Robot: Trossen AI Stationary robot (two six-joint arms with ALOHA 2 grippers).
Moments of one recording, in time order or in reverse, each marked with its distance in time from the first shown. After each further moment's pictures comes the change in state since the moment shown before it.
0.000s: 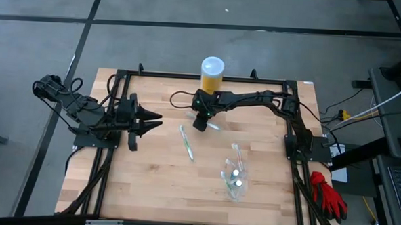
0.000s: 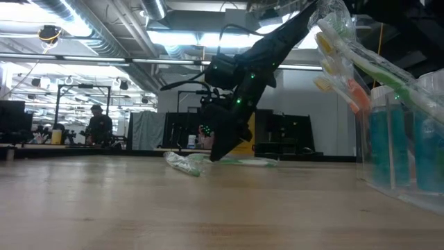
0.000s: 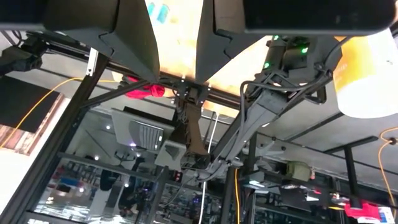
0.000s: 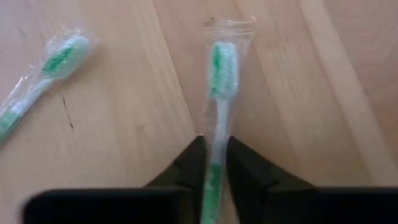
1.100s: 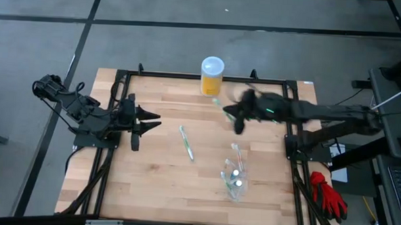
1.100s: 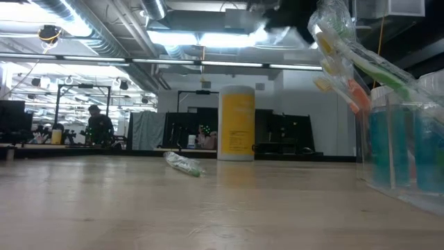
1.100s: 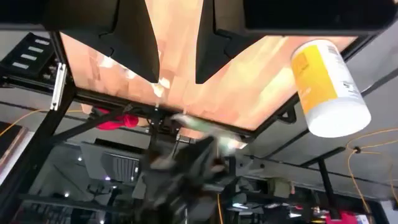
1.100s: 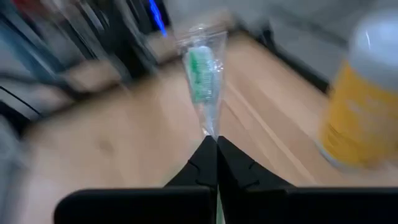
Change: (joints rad) left arm 0.000 0.000 0.000 -0.183 -0.042 -0.024; right arm 0.218 -0.950 -0.438 0.097 0.277 0.275
